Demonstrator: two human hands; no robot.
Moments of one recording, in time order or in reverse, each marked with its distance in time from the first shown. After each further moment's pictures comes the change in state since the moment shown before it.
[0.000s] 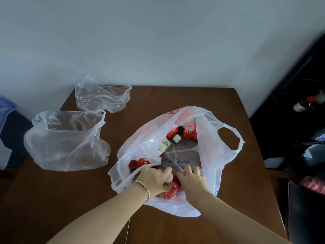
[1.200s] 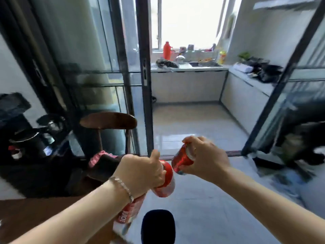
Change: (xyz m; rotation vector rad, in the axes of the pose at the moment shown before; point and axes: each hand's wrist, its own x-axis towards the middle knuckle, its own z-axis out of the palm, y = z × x) left_hand -0.160 0.371 -0.218 0.107 0.837 1.623; right_hand -0.559 -0.085 0.012 0.586 0.757 1.665
